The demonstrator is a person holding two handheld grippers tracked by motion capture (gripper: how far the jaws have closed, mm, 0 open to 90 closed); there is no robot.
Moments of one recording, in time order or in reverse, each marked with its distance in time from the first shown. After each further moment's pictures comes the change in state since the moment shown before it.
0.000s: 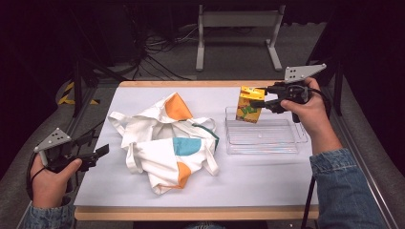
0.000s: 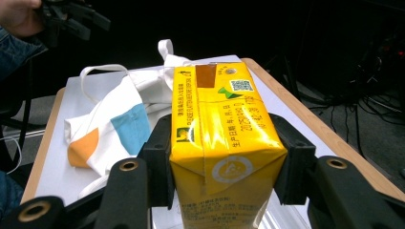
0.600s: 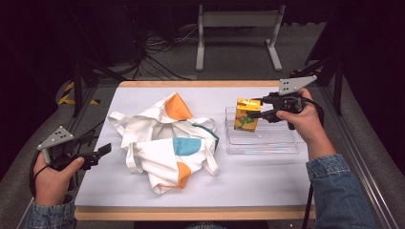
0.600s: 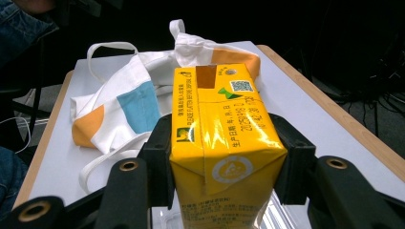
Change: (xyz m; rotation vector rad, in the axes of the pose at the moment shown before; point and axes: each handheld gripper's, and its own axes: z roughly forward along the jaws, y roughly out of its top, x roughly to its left) left arm 0.000 0.003 0.006 0.005 -0.012 0.015; right arm 0.001 -0.030 0.017 0.019 0.048 -0.012
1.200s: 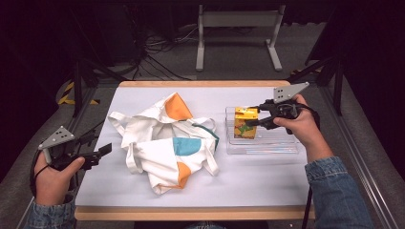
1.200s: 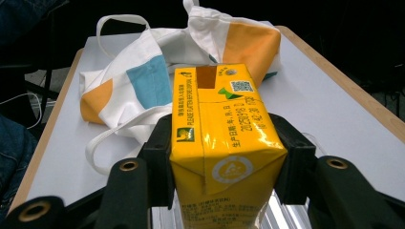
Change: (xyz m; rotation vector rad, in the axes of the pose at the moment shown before) left arm 0.000 0.000 0.001 0.002 -0.003 0.004; right arm 0.001 -0.018 0.012 0.056 0.056 -0.016
